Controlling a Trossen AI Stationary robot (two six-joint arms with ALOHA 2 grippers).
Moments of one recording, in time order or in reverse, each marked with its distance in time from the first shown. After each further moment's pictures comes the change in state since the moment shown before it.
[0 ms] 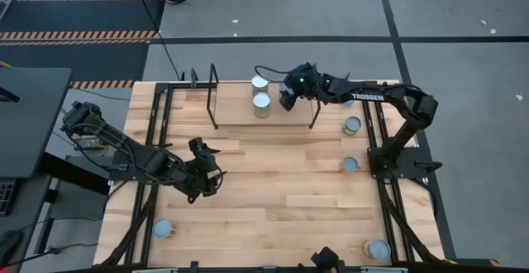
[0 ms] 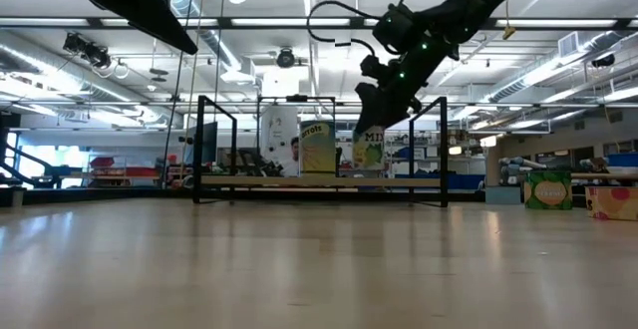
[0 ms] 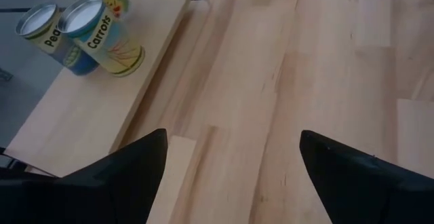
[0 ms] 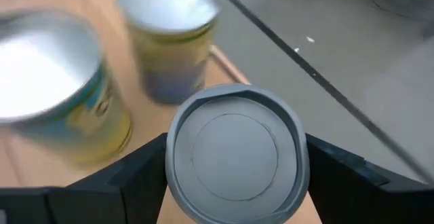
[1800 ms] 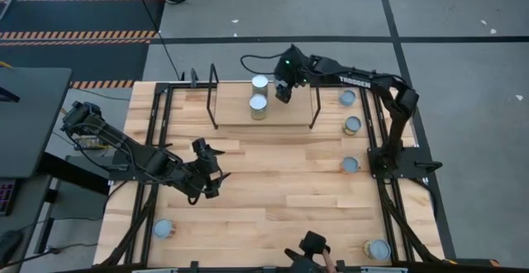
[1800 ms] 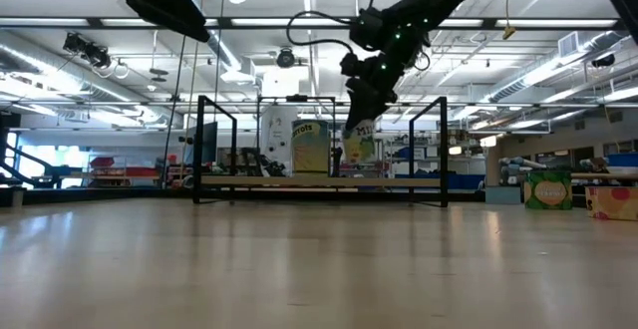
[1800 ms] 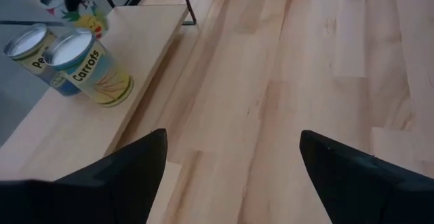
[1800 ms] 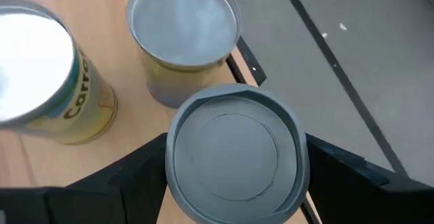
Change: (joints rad) left arm 0.000 0.000 0.000 0.116 0.004 0.041; right arm -0.066 0.192 0.412 -0.401 -0.144 -0.198
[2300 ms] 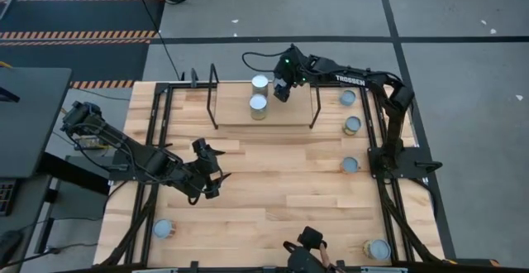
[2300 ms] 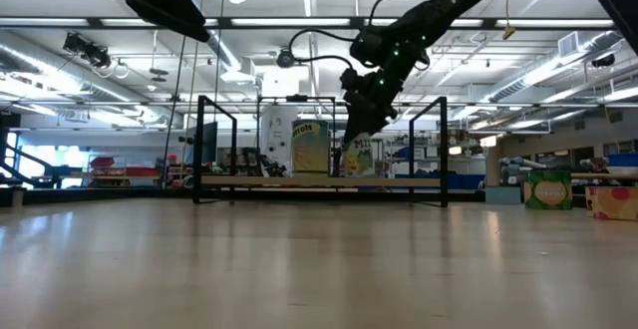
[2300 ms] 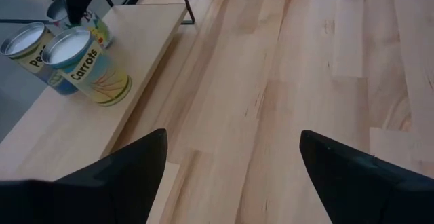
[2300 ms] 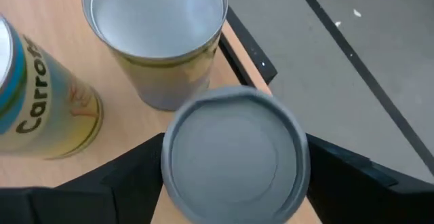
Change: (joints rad) left arm 0.000 0.000 0.000 0.001 0.002 0.000; right arm -0.037 0.053 -0.026 0.075 -0.066 0.048
